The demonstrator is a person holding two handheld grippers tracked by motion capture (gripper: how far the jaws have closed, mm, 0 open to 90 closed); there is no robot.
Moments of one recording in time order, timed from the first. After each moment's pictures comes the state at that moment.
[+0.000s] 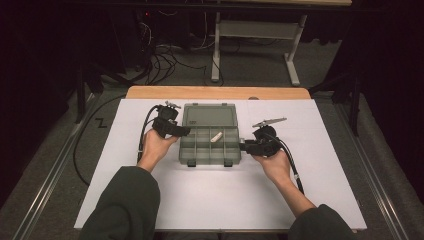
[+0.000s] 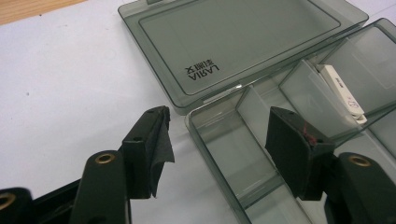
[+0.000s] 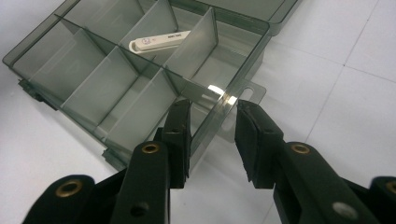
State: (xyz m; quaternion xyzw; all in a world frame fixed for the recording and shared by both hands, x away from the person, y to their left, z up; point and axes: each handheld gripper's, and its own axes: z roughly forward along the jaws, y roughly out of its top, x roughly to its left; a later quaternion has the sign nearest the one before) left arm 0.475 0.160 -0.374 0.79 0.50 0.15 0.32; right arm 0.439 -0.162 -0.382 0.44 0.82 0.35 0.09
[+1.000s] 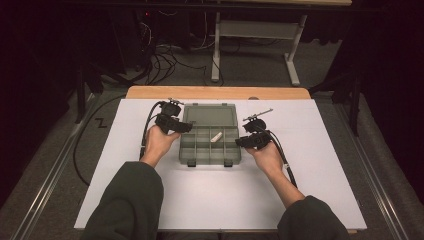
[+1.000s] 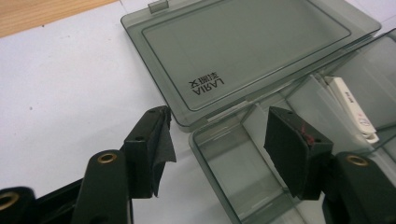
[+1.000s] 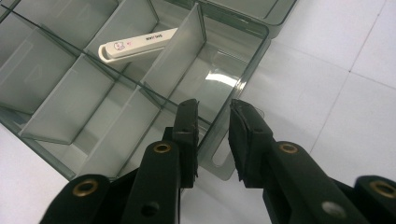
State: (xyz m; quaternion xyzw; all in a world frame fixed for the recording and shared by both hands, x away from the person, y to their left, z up) left arm 0.490 0.153 -0.371 0.79 0.50 0.15 0.31; right arm 0.467 -0.139 -0.384 0.46 0.84 0.29 0.08
